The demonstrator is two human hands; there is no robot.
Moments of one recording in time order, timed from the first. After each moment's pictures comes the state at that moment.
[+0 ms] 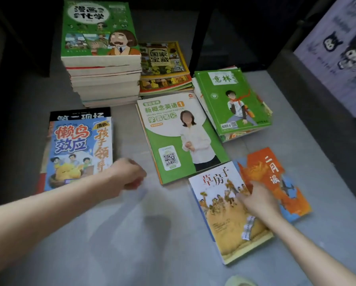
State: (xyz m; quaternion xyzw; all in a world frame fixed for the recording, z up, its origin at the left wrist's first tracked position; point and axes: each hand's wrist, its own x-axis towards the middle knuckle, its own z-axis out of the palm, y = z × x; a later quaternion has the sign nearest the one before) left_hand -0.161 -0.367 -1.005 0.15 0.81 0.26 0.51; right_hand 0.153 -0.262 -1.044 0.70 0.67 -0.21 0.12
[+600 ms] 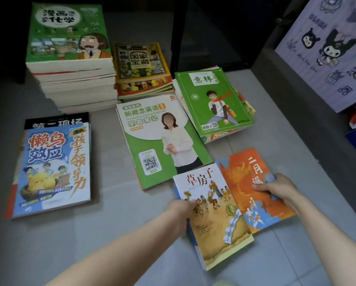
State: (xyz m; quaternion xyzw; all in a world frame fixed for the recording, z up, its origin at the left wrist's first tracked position) left_hand 0.021 -0.333 -1.043 -0.09 0.66 0.35 0.66; right_hand 0.257 -0.170 -1.051 0.78 0.51 -0.37 0.01
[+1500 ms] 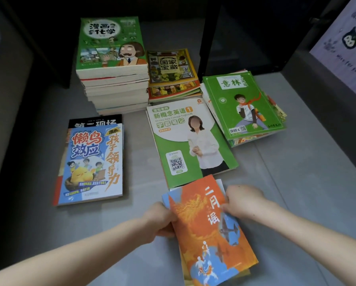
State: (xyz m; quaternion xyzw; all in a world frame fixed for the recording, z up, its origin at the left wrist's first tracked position) left_hand -0.067 -0.396 -1.029 0.10 0.74 0.22 0.62; right_hand 0.088 -0.265 -0.999 0.44 0.81 -0.17 0.35
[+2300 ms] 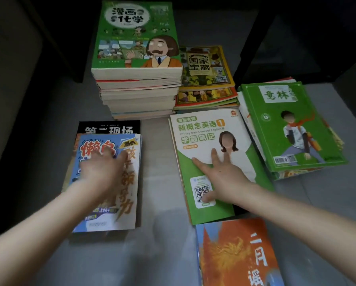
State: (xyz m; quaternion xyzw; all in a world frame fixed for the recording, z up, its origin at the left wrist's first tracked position) left_hand -0.260 -0.348 -1.009 0.43 0.84 -0.27 0.20; right_hand -0.051 -0.194 -1.036 0.29 0.90 -0.11 0.31
